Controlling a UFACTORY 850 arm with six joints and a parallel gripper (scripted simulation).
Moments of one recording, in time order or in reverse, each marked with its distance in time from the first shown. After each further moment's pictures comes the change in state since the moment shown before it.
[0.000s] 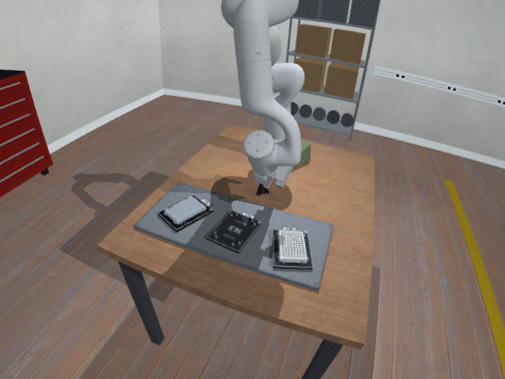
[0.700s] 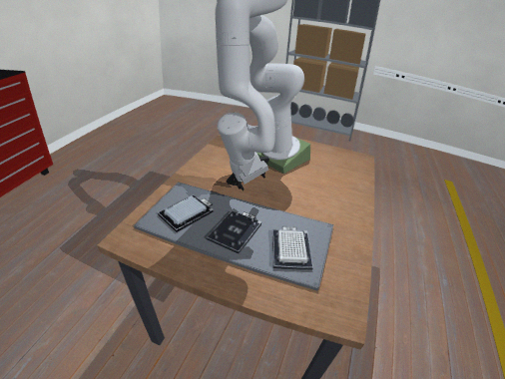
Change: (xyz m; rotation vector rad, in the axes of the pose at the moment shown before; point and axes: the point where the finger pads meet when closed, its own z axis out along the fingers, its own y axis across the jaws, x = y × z) arm -0.058 0.033 -0.020 -0.154 0.169 0.546
